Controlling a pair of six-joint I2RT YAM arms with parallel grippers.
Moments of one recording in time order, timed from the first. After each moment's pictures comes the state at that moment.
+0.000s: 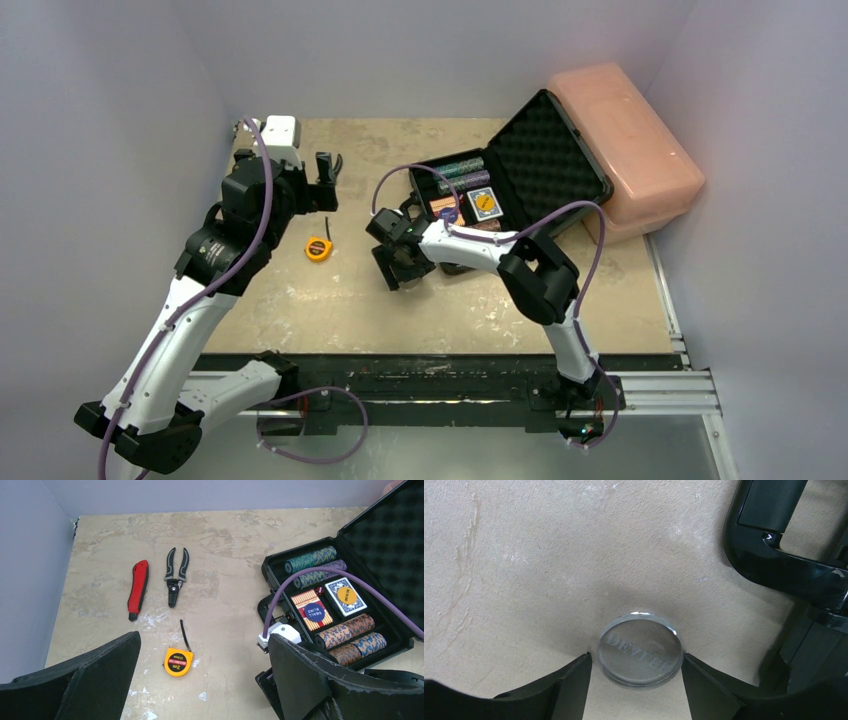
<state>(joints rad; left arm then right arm) -0.48 0.99 1.33 -0.65 -0.39 -0.17 0.95 2.11 1.58 -0.70 0.17 0.44</state>
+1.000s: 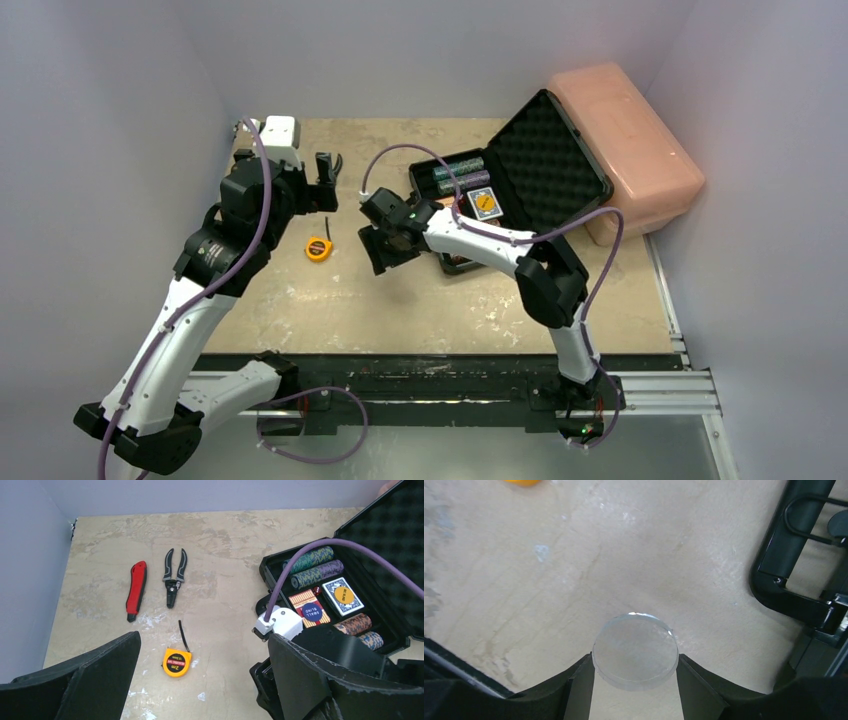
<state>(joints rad) -0.48 0.98 1.33 -0.65 -0.38 -0.17 0.96 2.06 1.69 -0.71 0.06 0.44</state>
